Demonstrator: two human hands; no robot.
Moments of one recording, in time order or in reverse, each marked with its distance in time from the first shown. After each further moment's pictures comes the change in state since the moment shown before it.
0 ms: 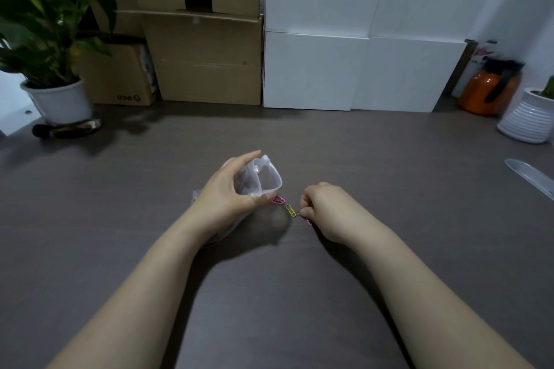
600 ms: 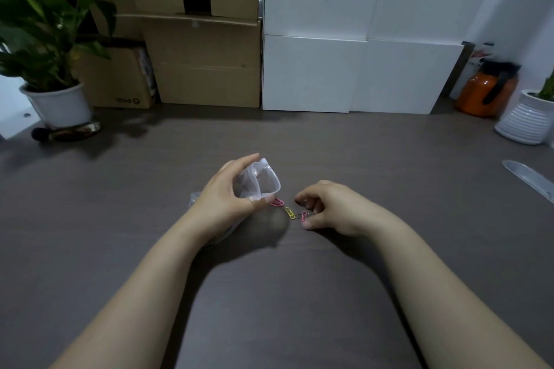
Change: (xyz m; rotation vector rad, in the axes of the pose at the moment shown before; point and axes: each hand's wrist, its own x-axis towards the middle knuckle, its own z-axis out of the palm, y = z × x) left_hand 0.003 -0.006 -0.001 0.040 0.013 0.019; right_hand 0.004 0.019 -0.014 0.166 -0.111 -0.091
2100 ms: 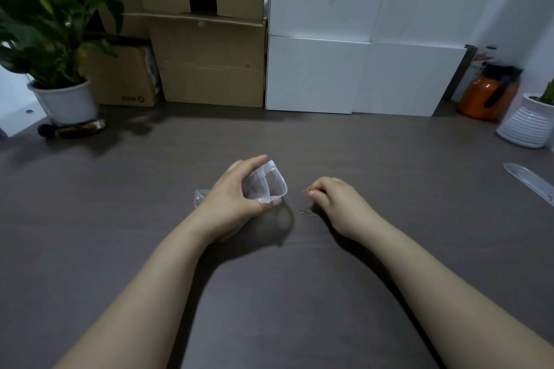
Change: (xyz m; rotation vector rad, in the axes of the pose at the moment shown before) left_hand 0.005 -0.016 0.001 0.027 -0.054 0.072; right_hand 0.002 0.001 0.014 0.081 0.287 0.030
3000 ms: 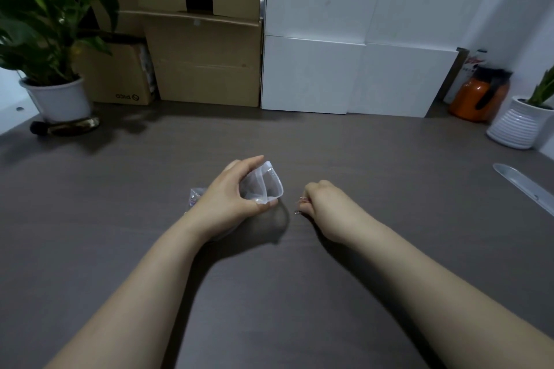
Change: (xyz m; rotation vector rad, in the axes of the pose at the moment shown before) left_hand 0.000 -0.004 0.002 0.059 -0.014 0.026; right_hand -0.011 -0.023 -0.003 -0.295 -0.141 0.051
